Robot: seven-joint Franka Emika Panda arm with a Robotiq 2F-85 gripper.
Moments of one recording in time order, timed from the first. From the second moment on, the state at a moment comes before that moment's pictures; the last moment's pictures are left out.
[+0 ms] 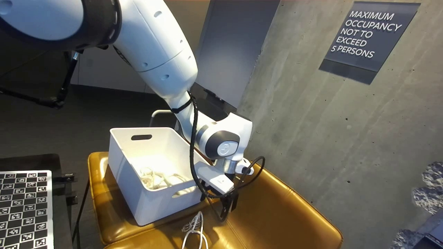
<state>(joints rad) -0.14 0.94 -0.01 -1.39 -0.16 2.33 -0.25</state>
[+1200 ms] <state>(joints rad) -0.15 1.19 0.01 -1.10 -0.11 2.15 -0.29</state>
